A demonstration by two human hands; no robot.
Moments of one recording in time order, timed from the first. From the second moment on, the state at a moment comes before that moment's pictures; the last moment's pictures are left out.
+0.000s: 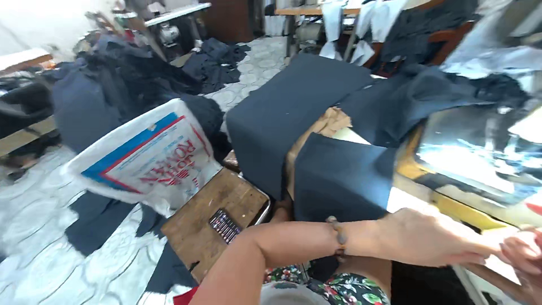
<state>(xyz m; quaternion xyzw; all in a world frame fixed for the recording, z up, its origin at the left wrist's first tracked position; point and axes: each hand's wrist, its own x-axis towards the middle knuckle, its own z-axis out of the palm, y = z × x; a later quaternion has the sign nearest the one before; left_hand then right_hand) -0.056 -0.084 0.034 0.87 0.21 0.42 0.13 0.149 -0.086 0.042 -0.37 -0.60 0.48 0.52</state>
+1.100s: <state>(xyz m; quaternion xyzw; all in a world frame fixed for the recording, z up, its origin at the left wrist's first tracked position) -0.059 0.005 0.081 0.95 0.07 0.31 -0.05 0.301 -0.109 -0.006 -0.67 -0.68 -0.01 0.31</state>
